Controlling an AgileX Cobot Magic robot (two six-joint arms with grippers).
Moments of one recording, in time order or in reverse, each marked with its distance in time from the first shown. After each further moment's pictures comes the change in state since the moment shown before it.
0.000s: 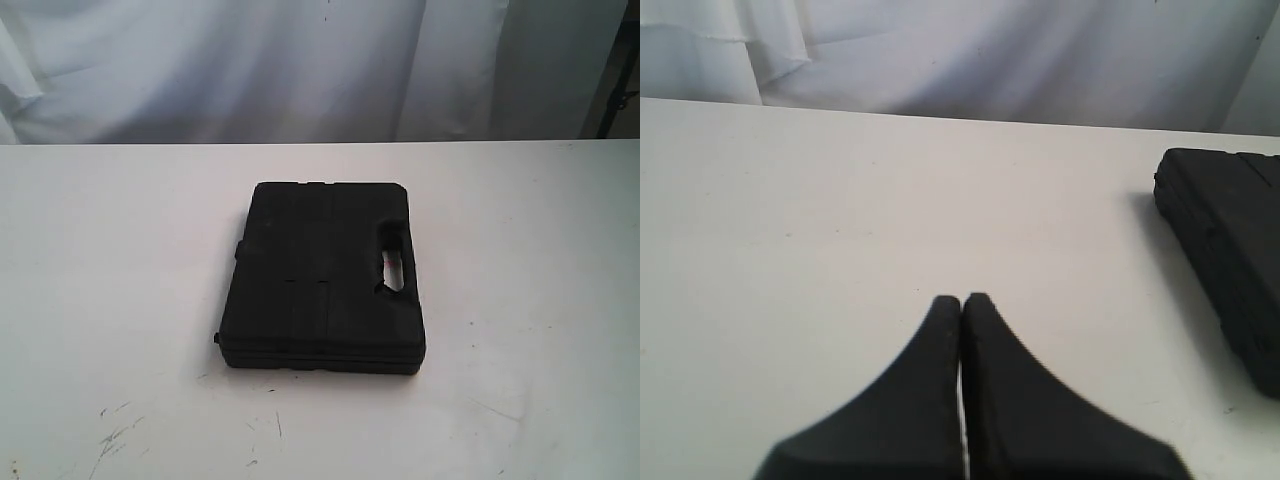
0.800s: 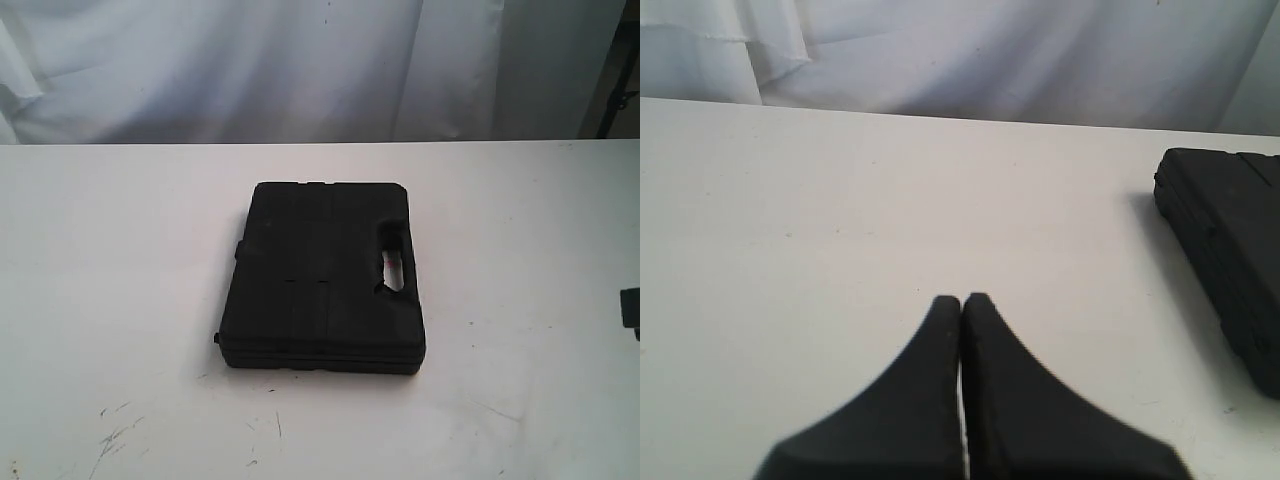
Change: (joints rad) left arm 0.000 0.000 0.000 0.000 0.000 0.000; right arm 0.065 0.711 -0.250 0.159 0.900 -0.019
